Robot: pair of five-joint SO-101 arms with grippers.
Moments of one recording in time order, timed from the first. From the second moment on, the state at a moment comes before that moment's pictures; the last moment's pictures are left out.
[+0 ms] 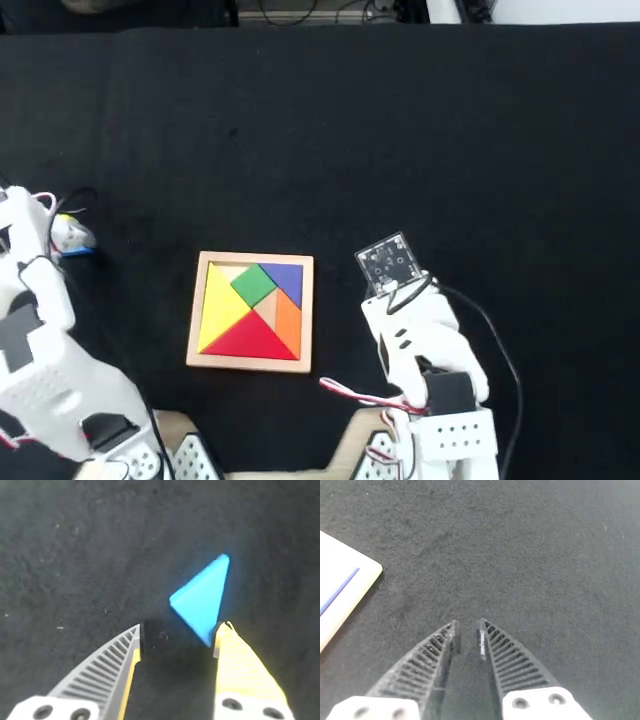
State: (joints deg) left arm -37.7 14.3 16.2 59.4 22.5; right arm -6.4 -99.5 97.2 49.4 24.3
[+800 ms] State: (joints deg) left arm -36.3 18.6 14.0 53.9 21.8; right arm -6.4 -99.5 97.2 49.4 24.3
